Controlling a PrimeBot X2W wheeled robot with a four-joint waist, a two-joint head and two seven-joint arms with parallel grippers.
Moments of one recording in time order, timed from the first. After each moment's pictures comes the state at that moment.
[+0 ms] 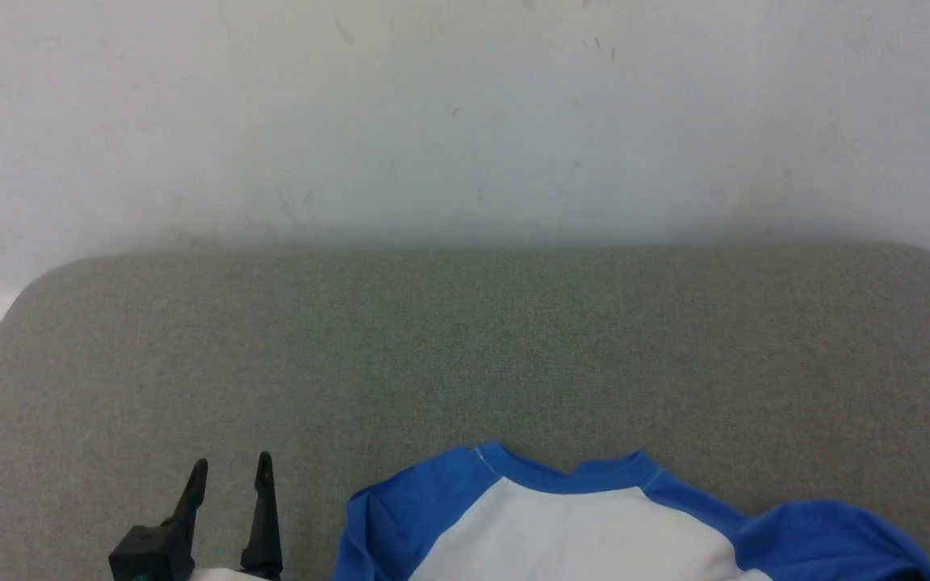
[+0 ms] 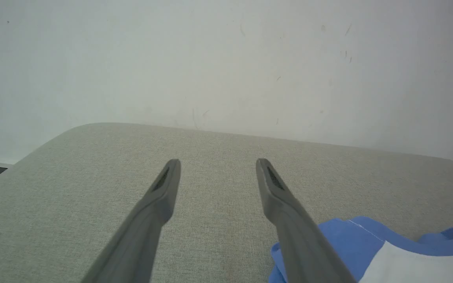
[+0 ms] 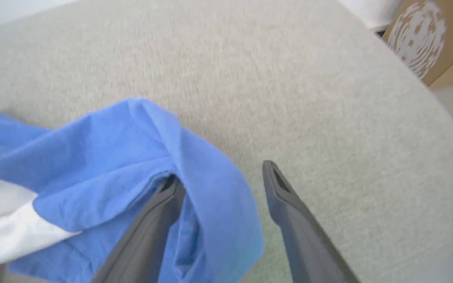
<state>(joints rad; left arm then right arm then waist) 0.14 0.35 -0.32 0.01 -0.48 0.30 -0.26 0.27 -0.13 -0.36 0.17 0.24 0.13 0.25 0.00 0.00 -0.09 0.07</state>
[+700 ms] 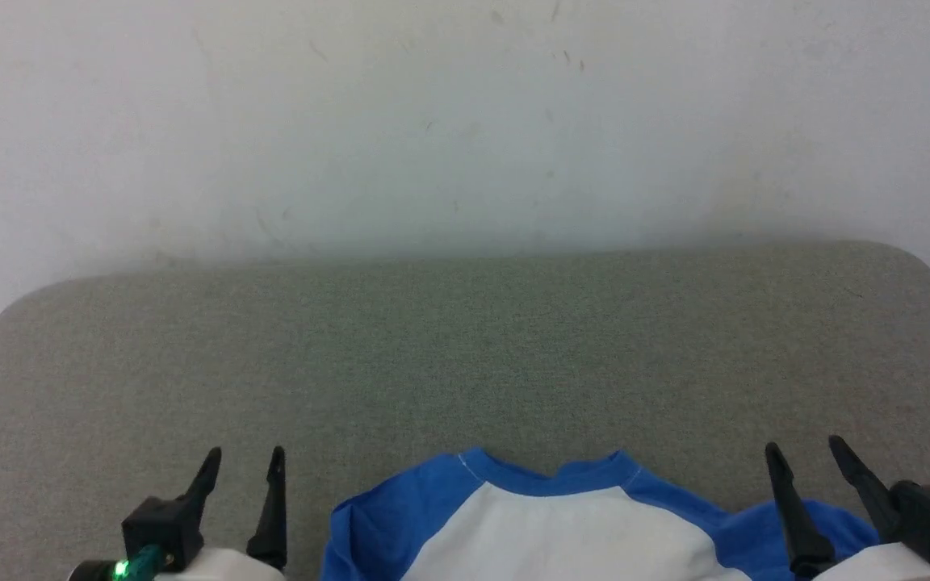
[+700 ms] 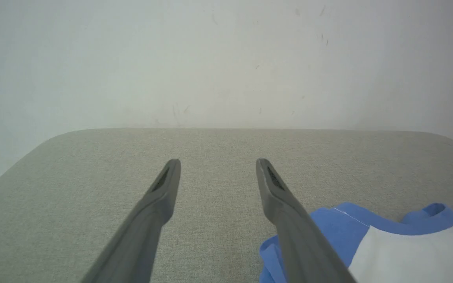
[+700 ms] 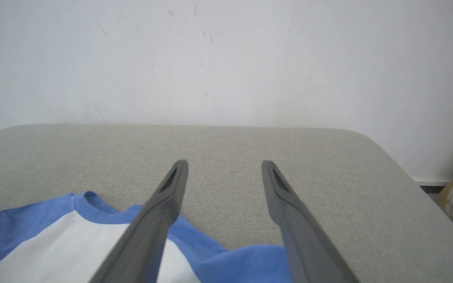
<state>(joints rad) 0.13 0.41 -0.33 -0.01 -0.47 0.27 -0.16 0.27 -0.08 -0.07 -0.23 0.15 0.13 0.12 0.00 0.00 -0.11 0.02</state>
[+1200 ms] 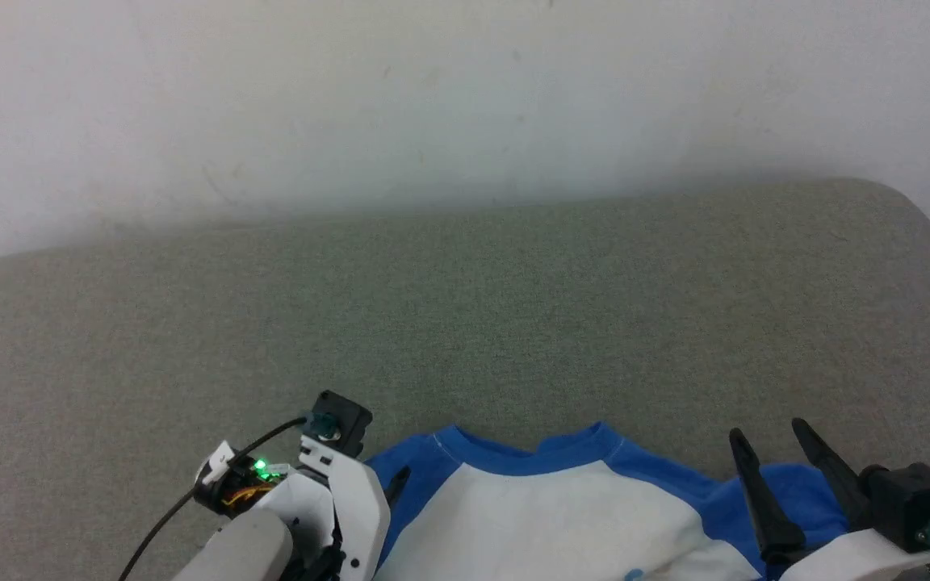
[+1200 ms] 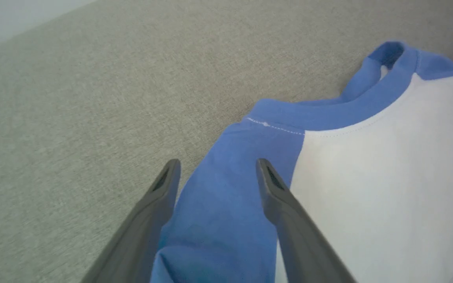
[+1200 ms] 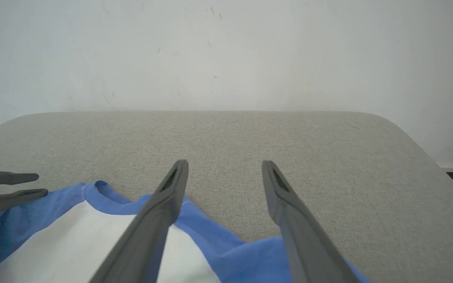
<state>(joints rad) -0.29 0.36 -0.62 0.33 -0.48 -0.03 0.32 0.25 -0.08 0.01 -0.28 0.16 0.13 0.15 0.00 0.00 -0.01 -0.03</state>
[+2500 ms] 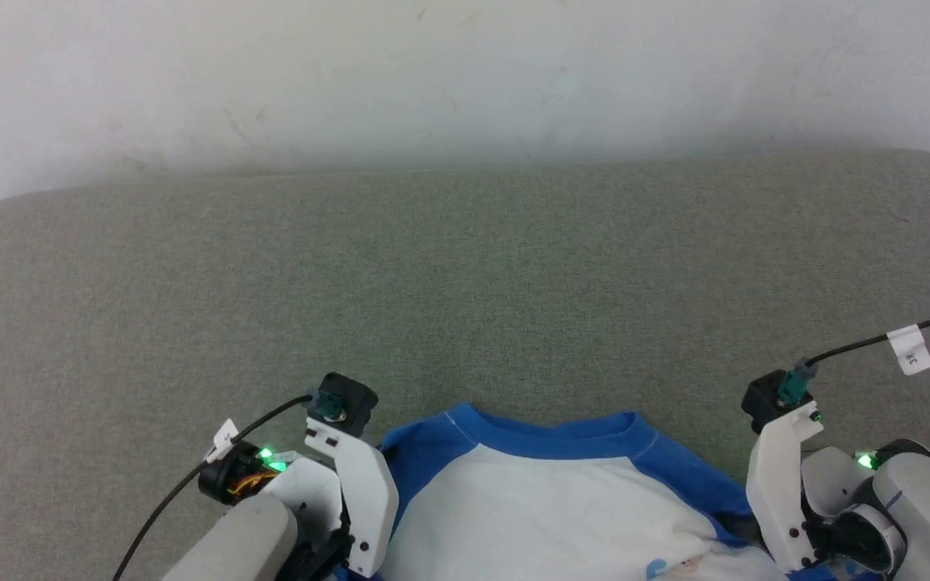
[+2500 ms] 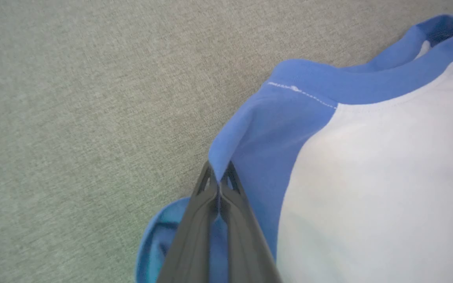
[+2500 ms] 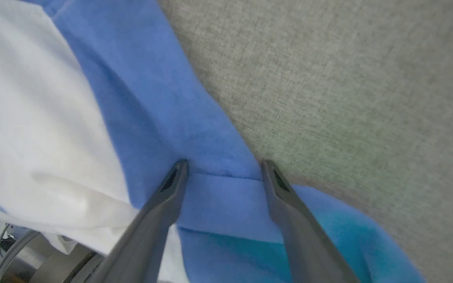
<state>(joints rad) -0.33 0.37 -0.65 0.29 -0.52 0.02 0.44 -0.35 -0.52 0.62 0.39 0.74 0.13 0.80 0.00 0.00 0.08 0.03</state>
